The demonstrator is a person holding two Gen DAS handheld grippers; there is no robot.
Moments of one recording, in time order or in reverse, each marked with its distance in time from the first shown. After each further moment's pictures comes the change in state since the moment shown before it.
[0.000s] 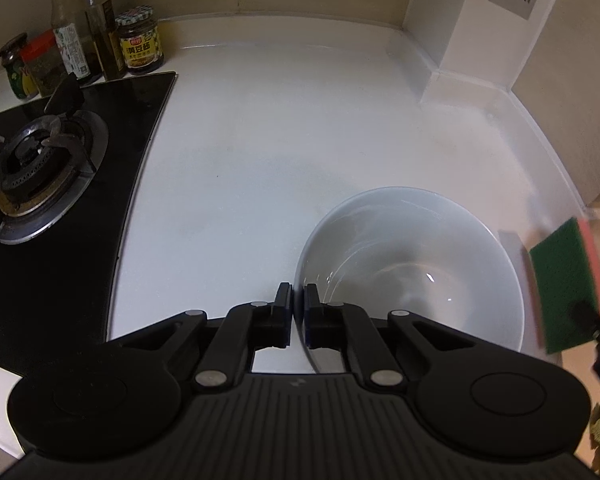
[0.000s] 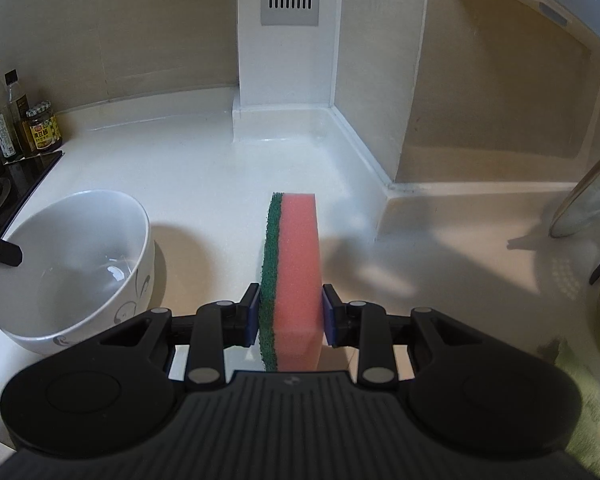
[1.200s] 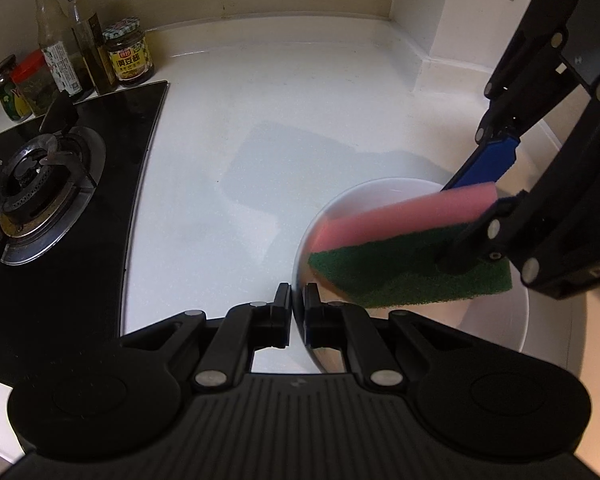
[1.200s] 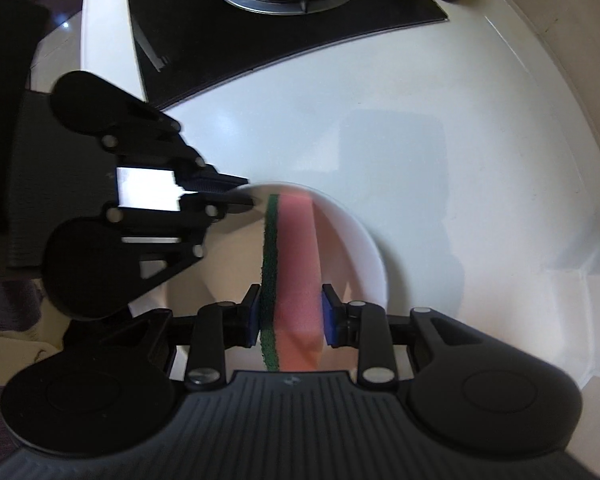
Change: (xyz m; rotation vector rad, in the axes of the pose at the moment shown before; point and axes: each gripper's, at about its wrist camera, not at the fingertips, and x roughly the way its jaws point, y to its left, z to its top) left arm 0.001 0.003 -0.001 0.068 -0.002 0.001; right arm 0.057 0.174 0.148 -1.098 0.656 0.652
